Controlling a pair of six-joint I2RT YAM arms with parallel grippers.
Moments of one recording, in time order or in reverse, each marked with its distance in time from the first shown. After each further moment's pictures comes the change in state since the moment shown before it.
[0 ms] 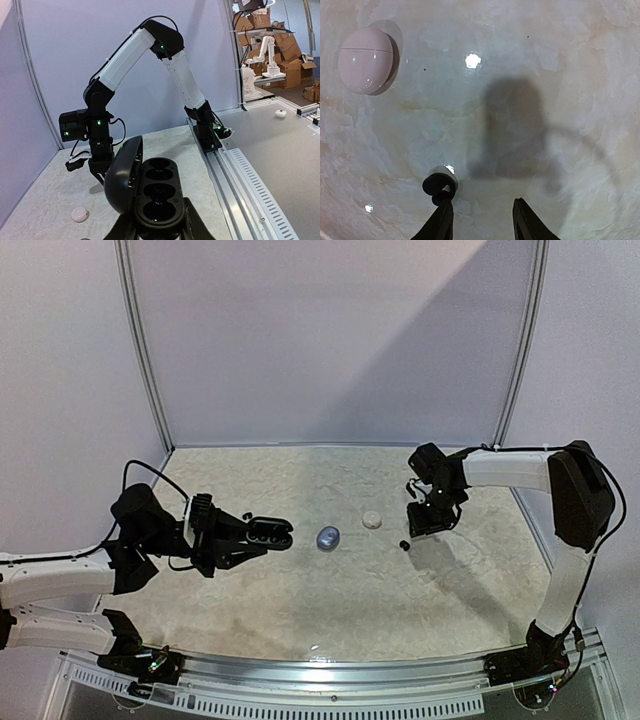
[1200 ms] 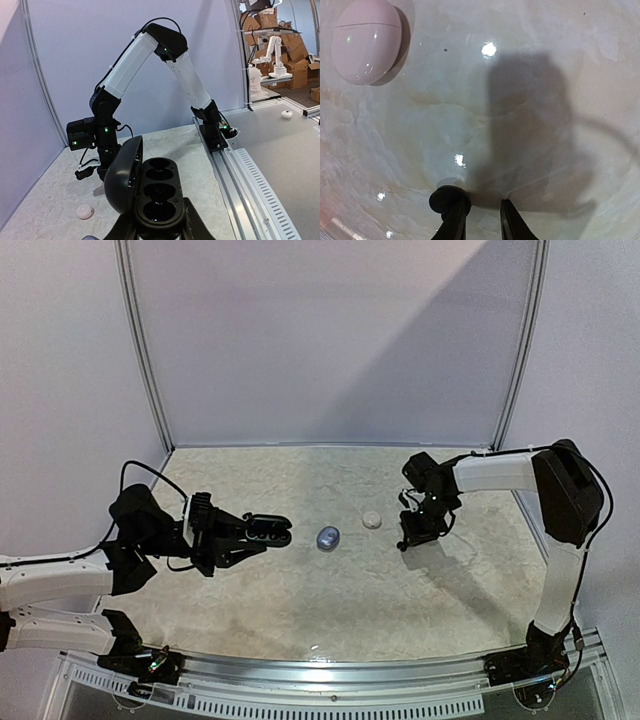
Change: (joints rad) left arm 0.000 -0.020 -0.003 -0.019 -0.035 0.010; right arm 0.020 0.073 -0.004 0.035 -0.115 0.030
